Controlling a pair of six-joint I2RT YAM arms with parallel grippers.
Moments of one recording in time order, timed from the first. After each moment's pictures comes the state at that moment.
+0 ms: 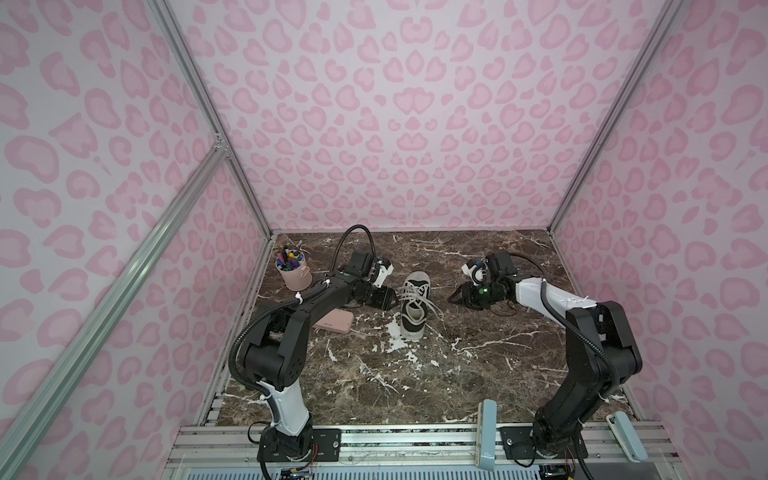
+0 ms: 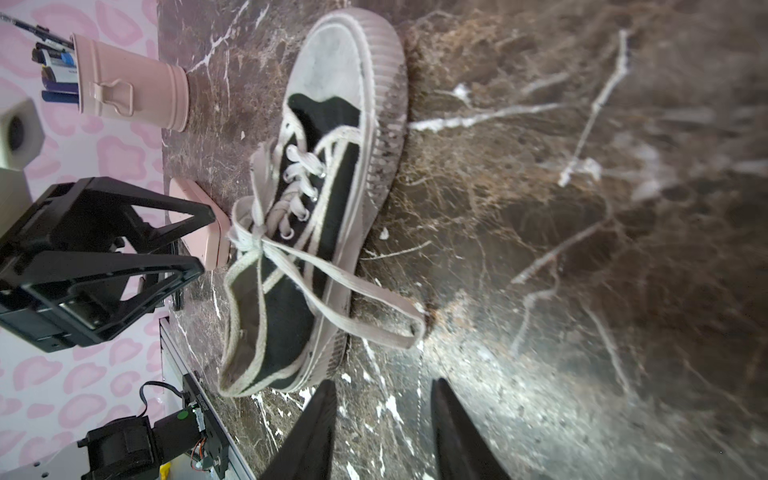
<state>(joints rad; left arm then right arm) -0.40 1.81 1.20 -0.44 0.42 -0.05 0.24 1.76 1.15 -0.46 -0.62 0.33</state>
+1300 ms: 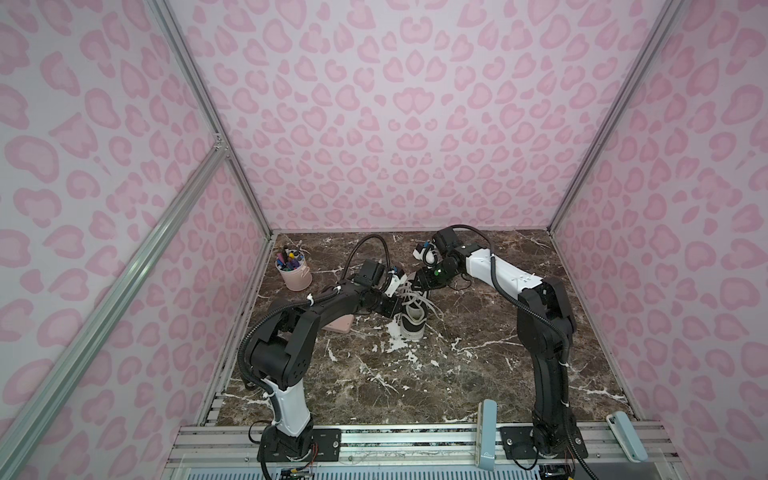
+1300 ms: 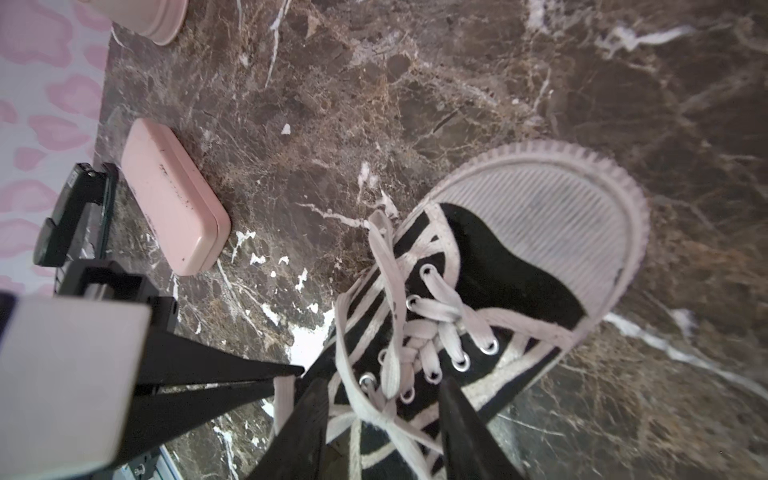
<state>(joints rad) -0.49 1.82 1.14 -0.33 0.45 0.00 0.48 2.13 1.77 -0.79 -0.45 0.12</state>
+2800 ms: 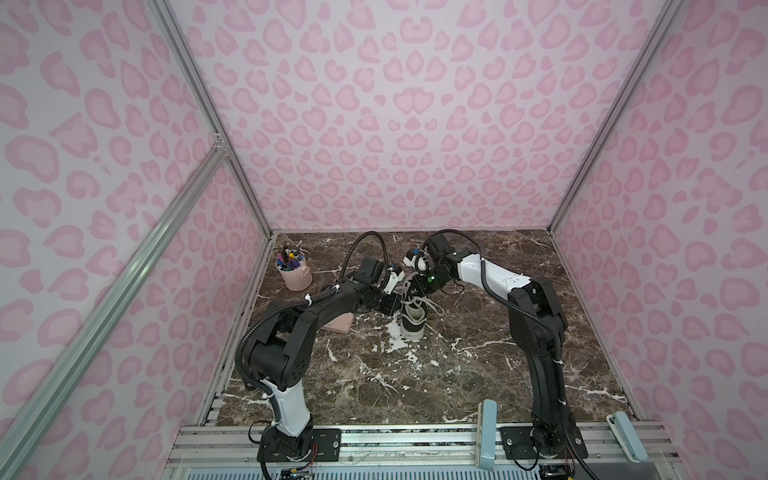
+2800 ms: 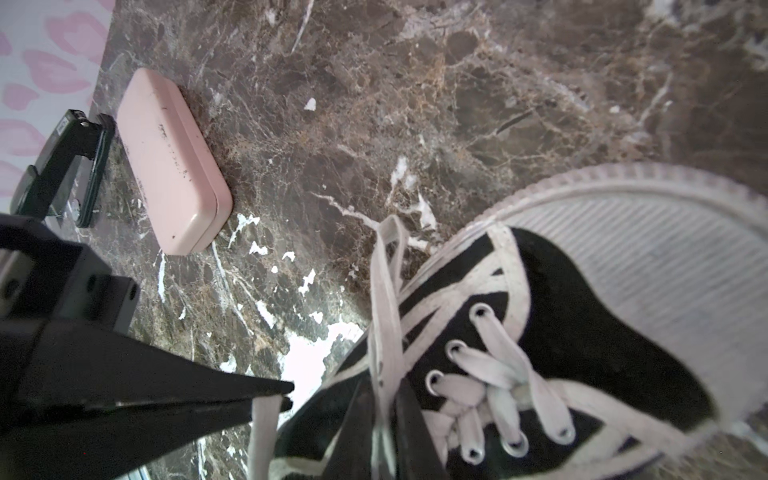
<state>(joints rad) -0.47 1.82 1.17 -0.35 0.43 -0.03 0.51 2.15 1.70 -0.66 -0.51 0.08</state>
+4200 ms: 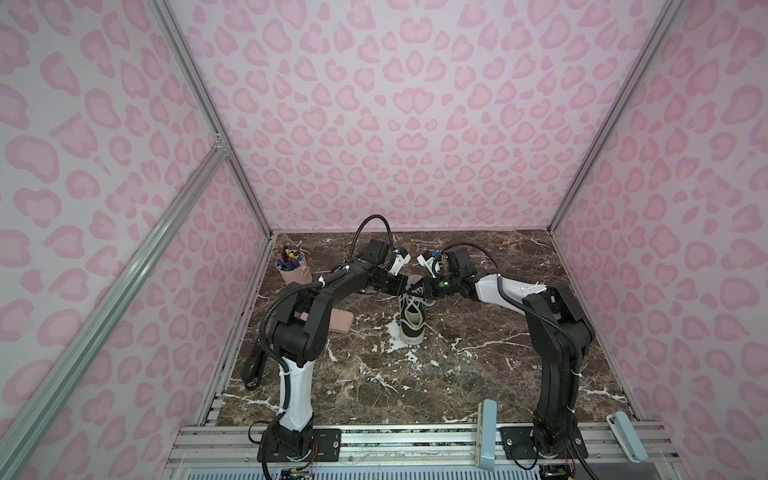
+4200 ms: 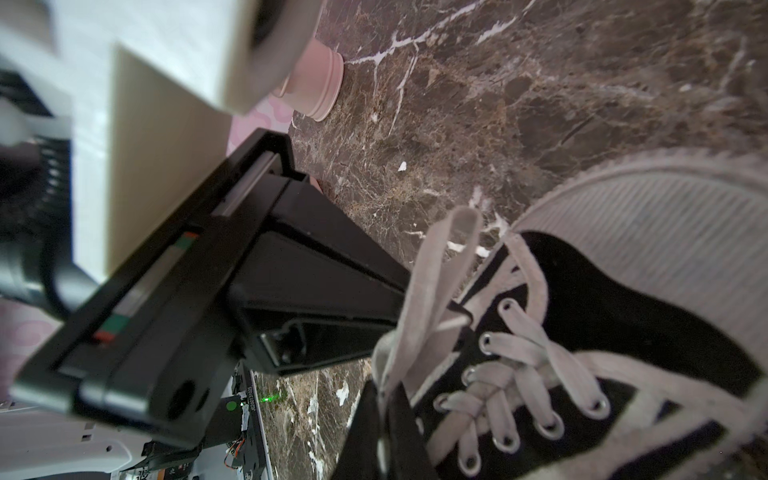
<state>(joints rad) -0.45 2.04 1.50 -0.46 0.52 -0.06 0.45 1.99 1.28 -0.06 -0.81 0.46</state>
